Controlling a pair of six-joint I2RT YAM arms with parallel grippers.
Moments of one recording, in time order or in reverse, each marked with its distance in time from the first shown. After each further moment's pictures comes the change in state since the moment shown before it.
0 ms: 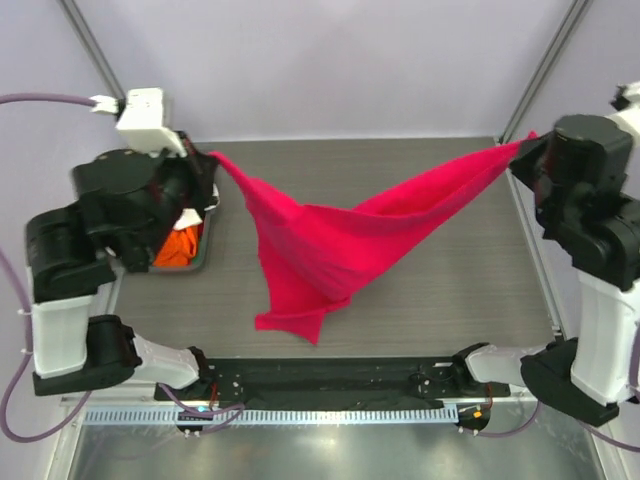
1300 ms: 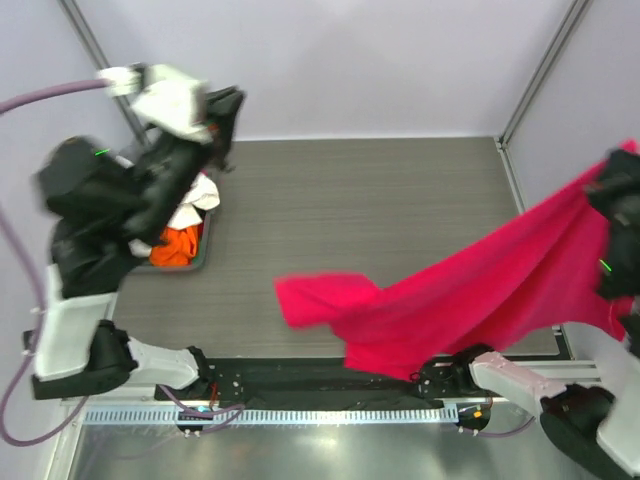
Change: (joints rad) left arm 0.025 -0.107 -0.166 0.664 0.340 0.774; right arm -0.006 -0.323 -0.098 0.290 0.127 -0.333
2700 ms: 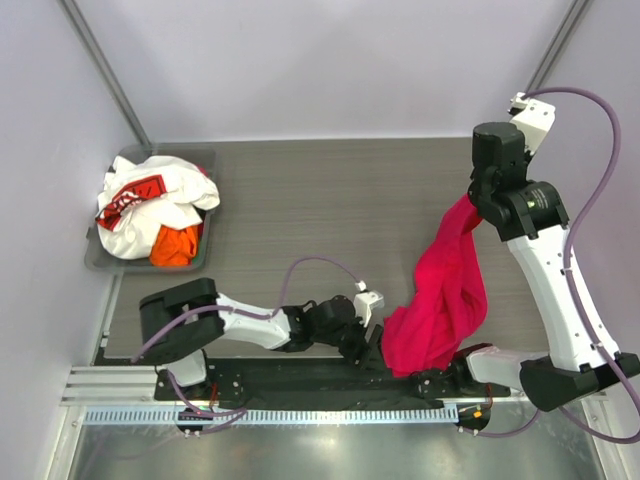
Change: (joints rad) left arm -0.200 0.380 -1.525 0.967 0.750 -1.077; right arm -0.098 0.272 -0.510 0.150 -0.040 -0.024
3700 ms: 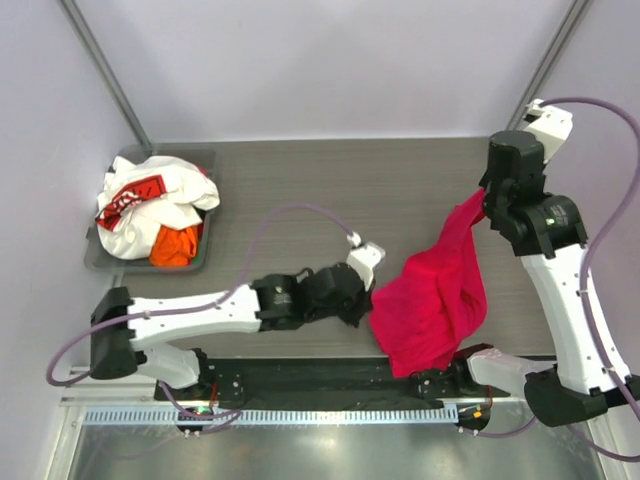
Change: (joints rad) left arm -0.033 -0.239 0.408 -0.702 -0.433 0.173; right arm -0.008 -0.075 -0.002 -0.044 -0.042 0.011
